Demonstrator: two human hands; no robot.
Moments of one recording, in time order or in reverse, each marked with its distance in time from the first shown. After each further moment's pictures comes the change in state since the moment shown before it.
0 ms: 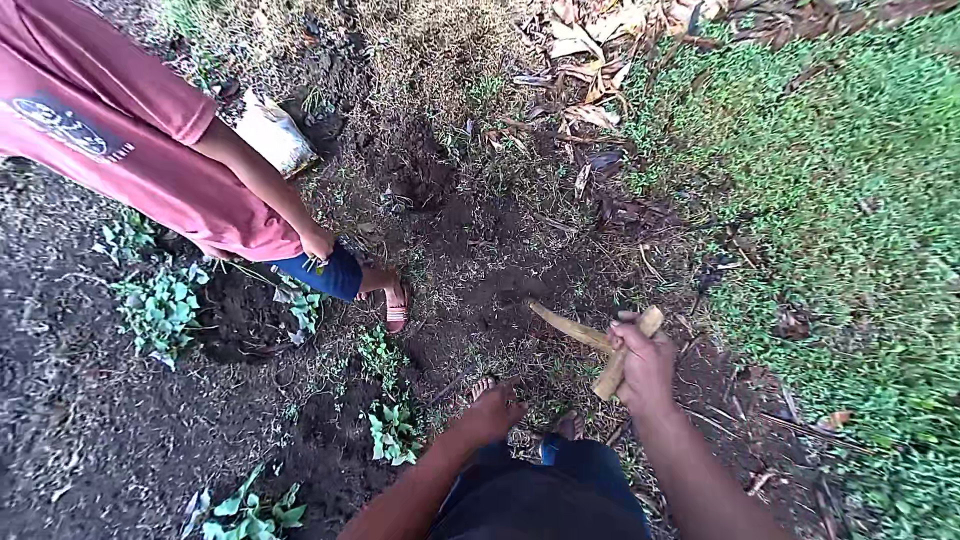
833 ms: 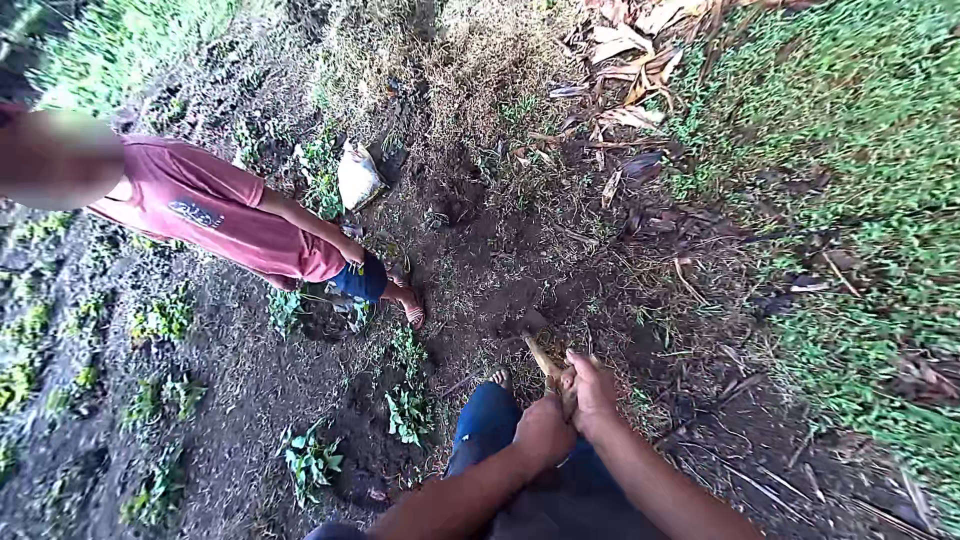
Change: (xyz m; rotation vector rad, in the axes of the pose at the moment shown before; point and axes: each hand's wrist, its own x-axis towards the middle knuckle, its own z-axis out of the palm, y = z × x) left_hand 0.122 0.284 0.208 0.186 0.255 -0.395; right_hand 0.120 0.009 -0.181 0.104 -0.247 0.556
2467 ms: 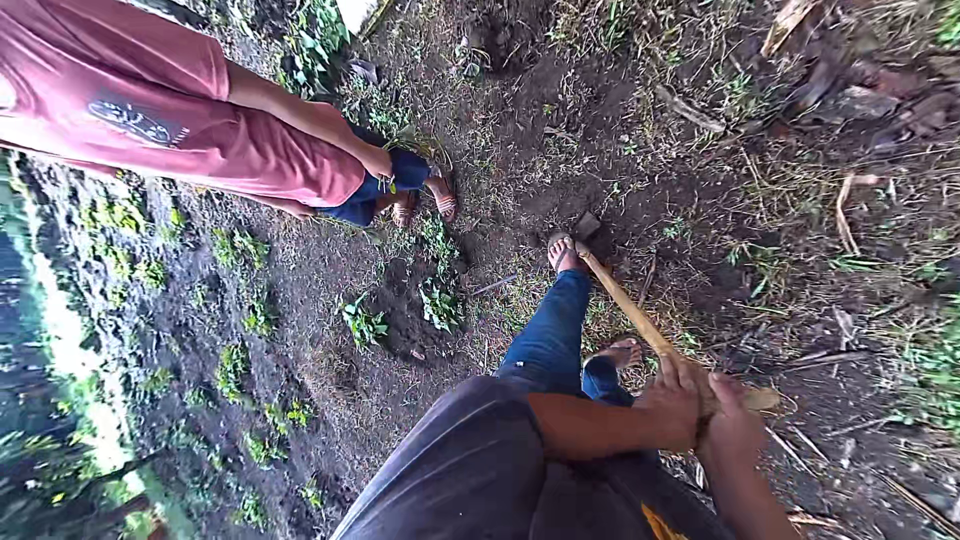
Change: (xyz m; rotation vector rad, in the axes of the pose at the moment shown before) left_hand 0.162 0.065 0.085 -0.023 -0.396 0.080; right_hand 0.112 0.018 -0.122 -0.182 0.342 0.026
